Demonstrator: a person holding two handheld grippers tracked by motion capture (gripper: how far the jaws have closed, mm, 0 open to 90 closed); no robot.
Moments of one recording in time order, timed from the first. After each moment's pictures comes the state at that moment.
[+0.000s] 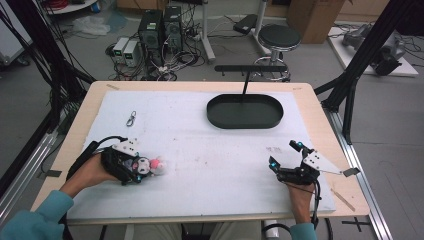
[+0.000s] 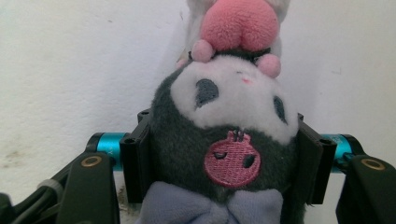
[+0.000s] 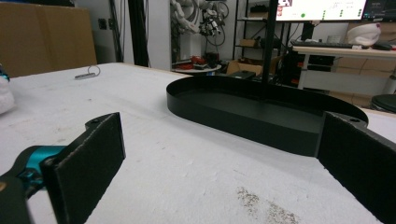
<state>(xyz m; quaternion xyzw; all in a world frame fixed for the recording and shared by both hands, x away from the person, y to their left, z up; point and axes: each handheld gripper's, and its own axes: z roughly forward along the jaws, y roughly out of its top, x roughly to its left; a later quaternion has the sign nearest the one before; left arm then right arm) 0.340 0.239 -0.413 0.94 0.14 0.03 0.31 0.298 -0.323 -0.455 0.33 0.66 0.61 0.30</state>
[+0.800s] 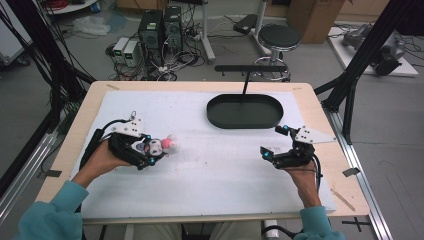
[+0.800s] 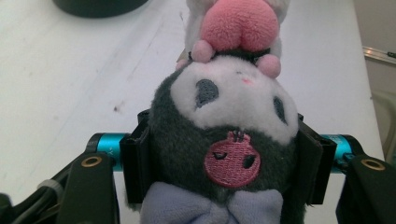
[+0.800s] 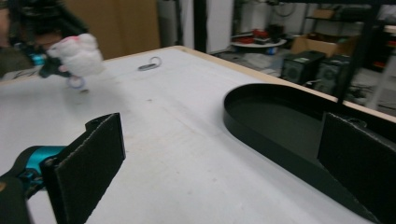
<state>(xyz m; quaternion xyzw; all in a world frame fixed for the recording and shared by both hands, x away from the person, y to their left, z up) 0.358 0.206 -0.372 0.89 0.14 0.05 0.43 0.334 -0.295 -0.387 0.25 0.74 0.59 0.19</state>
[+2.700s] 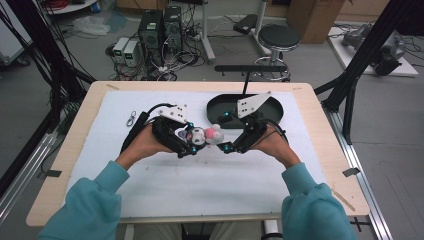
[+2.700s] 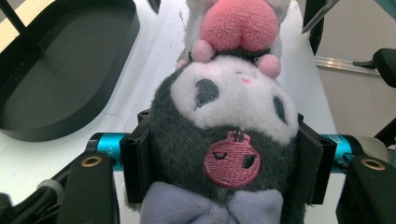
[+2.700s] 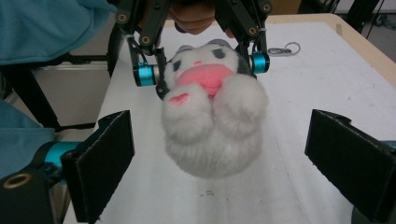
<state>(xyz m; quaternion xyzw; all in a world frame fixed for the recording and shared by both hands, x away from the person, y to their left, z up) 0.377 0.098 -0.333 0.89 0.07 0.02 0.45 0.391 -0.169 -0.324 0.02 0.86 0.50 0.01</state>
